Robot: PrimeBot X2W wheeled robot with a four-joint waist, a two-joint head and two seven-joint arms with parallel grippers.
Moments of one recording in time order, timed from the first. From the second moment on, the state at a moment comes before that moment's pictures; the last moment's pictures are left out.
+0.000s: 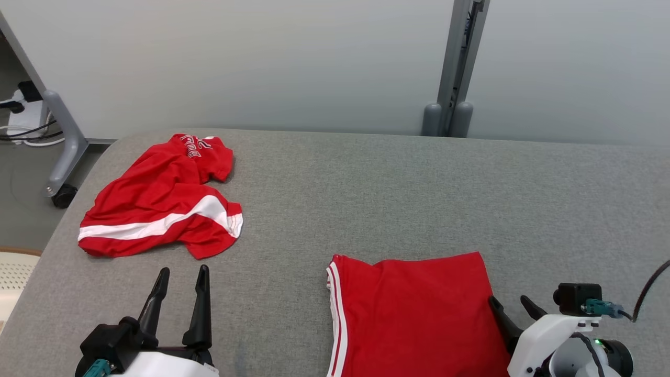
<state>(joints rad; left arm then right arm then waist) 0.03 0.09 -0.09 0.18 -0.38 -0.05 -0.26 -0.20 -0.14 0.20 0.59 0.44 0.13 -0.01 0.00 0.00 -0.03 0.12</state>
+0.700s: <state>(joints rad) 0.01 0.07 -0.08 0.22 -0.35 -0.09 -0.26 -0.29 -0.07 0.16 0.81 0.52 0.13 0.10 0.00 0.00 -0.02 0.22</state>
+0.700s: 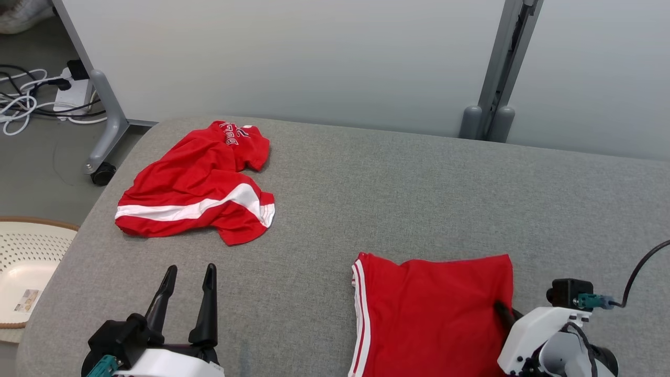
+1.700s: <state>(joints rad) -0.27 0.13 -0.21 0.06 -0.30 -0.12 -0.26 -0.92 -0.40 0.13 0.91 0.46 0.13 -0.23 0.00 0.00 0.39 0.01</state>
